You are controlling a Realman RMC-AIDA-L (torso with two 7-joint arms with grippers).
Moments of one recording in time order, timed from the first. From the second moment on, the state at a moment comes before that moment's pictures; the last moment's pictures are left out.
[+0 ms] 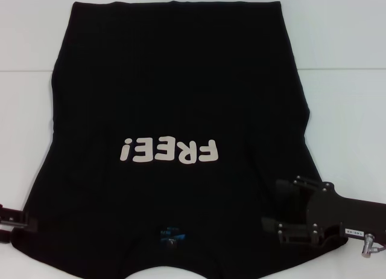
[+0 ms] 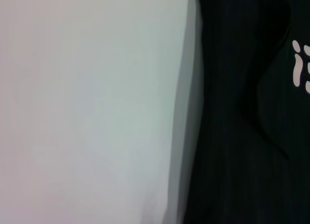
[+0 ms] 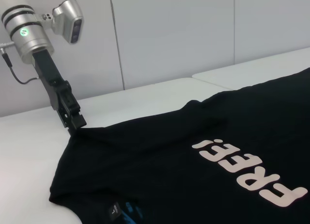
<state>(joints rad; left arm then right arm) -0.56 -1.88 0.42 0.72 2.75 1.63 -2.44 0.46 2.09 -0.68 -0.46 -2.00 -1.46 0.99</state>
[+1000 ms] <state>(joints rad) -0.57 -1.91 0.48 0.74 2.75 1.63 -2.42 0.46 2.09 -0.67 -0.46 -1.99 -1.48 1.00</state>
